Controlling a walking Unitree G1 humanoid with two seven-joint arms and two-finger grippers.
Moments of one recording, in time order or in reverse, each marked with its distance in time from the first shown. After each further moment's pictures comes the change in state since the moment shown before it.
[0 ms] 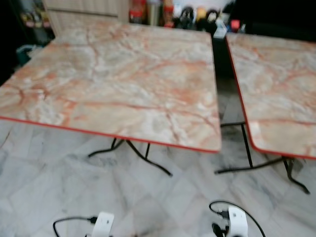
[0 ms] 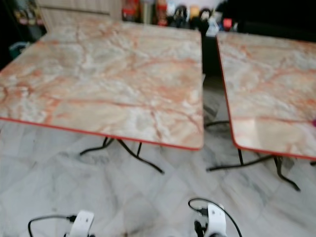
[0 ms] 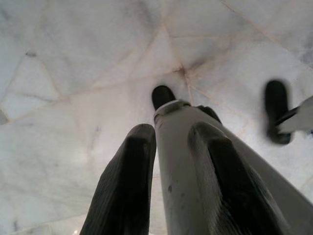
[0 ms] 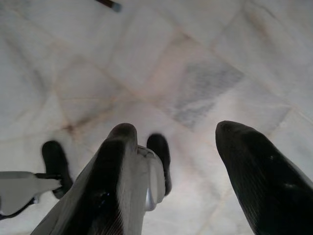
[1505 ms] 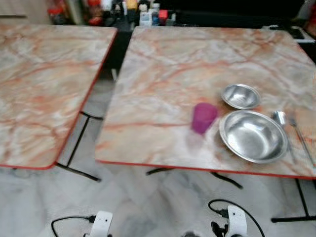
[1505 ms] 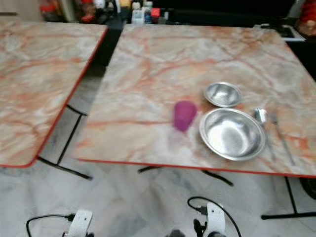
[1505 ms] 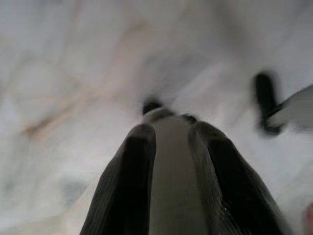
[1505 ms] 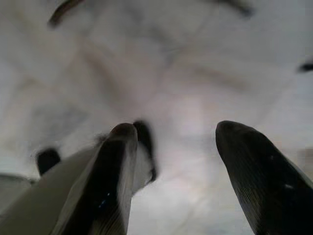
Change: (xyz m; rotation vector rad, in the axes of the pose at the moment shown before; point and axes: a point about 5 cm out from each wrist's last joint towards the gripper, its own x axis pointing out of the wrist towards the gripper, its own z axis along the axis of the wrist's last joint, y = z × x) left arm 0.002 -0.013 0.009 -0.018 -0.029 -0.039; right arm -0.002 -0.011 0.003 0.002 0.004 -0.033
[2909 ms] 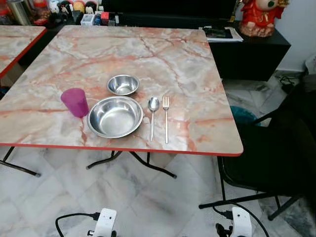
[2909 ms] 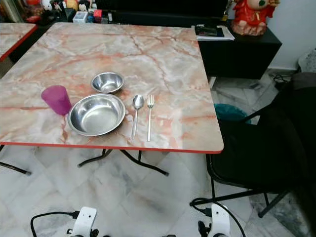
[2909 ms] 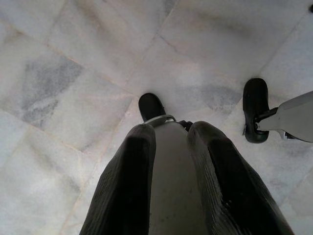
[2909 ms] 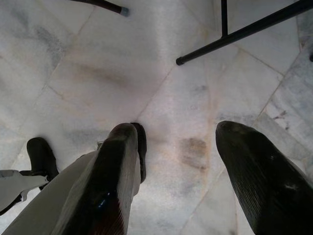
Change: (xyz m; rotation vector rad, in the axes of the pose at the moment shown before) left arm -0.001 0.008 -0.001 0.007 -0.011 0.044; right arm 0.000 0.003 -0.002 0.003 -0.001 0.010
